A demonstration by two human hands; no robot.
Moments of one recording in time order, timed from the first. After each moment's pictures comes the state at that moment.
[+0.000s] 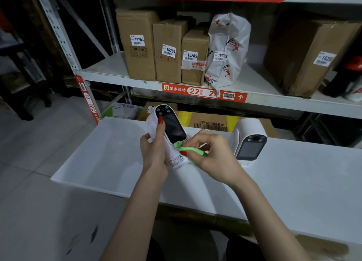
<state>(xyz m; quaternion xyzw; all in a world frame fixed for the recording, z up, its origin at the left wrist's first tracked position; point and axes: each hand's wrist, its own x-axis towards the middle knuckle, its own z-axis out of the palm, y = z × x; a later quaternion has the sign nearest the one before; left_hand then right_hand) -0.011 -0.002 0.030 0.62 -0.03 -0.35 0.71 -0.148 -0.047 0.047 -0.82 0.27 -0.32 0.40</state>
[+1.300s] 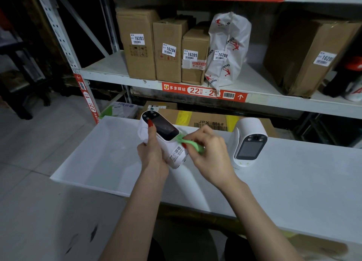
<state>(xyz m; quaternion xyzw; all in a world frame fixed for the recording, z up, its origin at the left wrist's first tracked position) -0.005 -0.007 0.021 0.56 0.07 -0.37 0.74 -0.136 -0.042 0.038 -0.84 0.30 -0.38 0.25</state>
